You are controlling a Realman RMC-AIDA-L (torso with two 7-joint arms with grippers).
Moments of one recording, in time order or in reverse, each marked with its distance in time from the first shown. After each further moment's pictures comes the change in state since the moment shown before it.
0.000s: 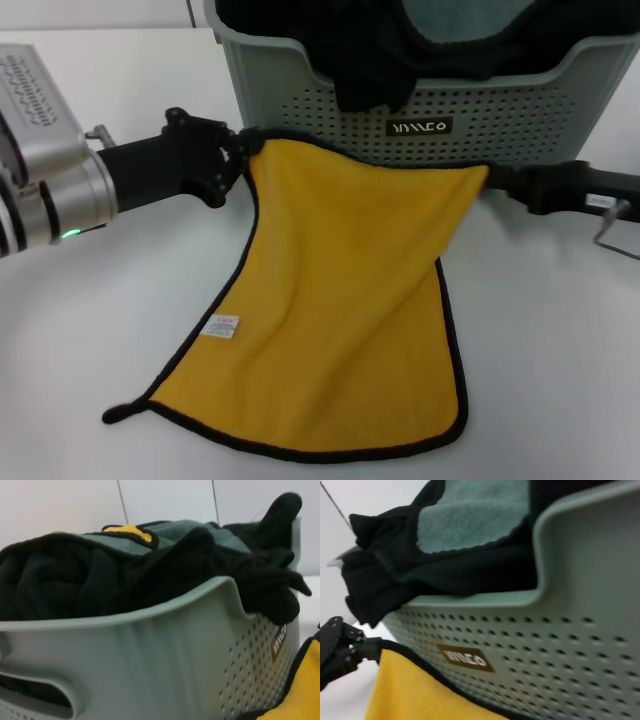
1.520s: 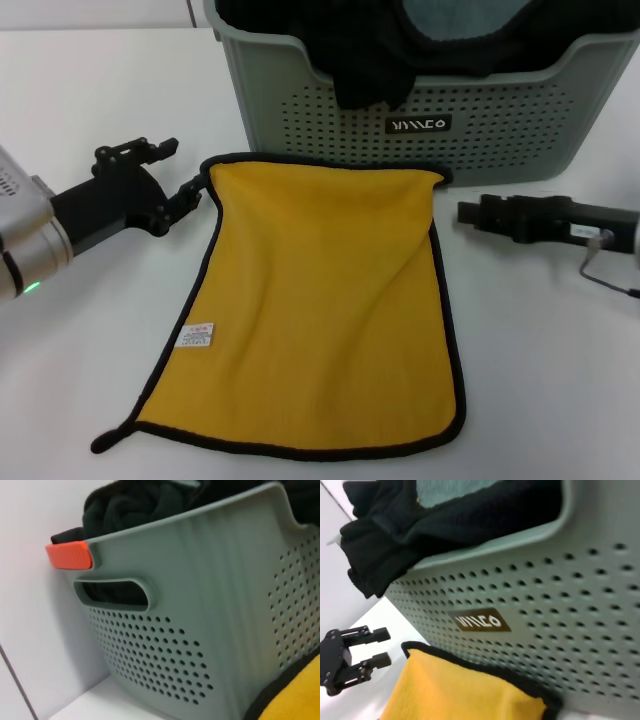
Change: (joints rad) left arm 0.217 0.001 0.257 0.061 -0.342 -0.222 0.151; right arm -0.026 0.000 -0.135 0.042 0.100 -0.041 0.055
